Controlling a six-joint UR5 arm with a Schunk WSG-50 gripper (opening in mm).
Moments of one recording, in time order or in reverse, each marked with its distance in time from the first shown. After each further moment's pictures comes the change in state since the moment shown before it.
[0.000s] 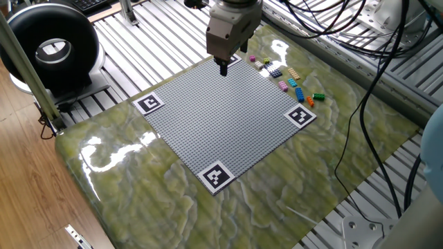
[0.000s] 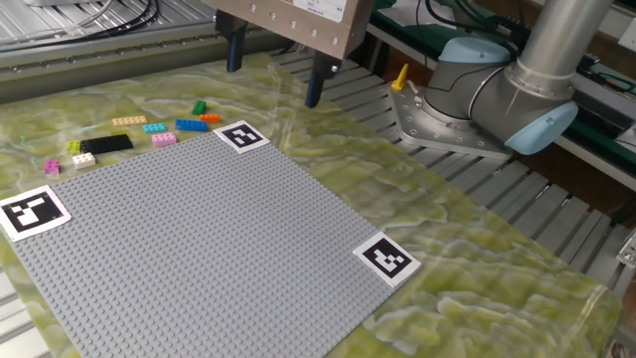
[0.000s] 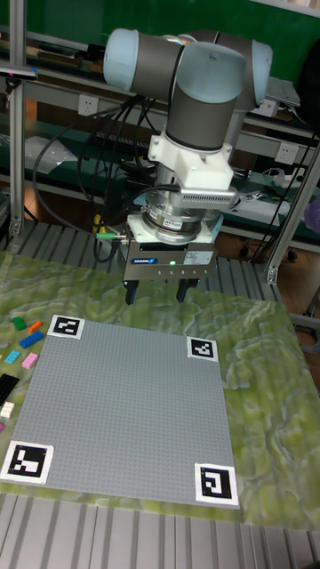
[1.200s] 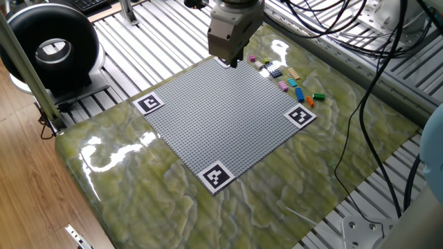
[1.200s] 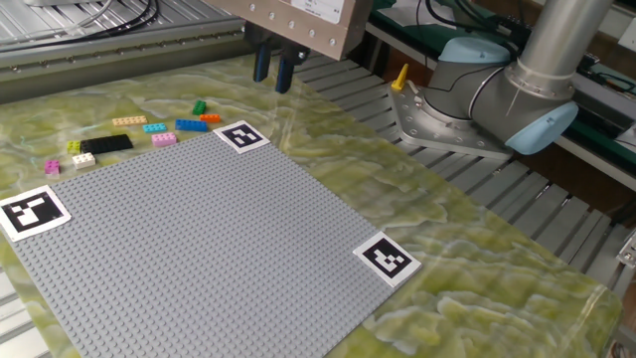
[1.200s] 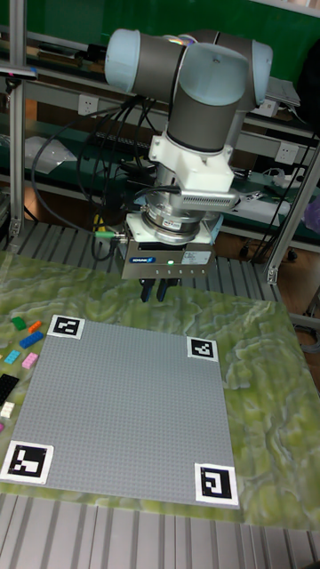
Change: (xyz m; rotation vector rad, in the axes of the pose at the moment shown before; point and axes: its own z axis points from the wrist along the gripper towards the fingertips) arm 0.006 -0.003 0.000 0.012 0.024 -0.044
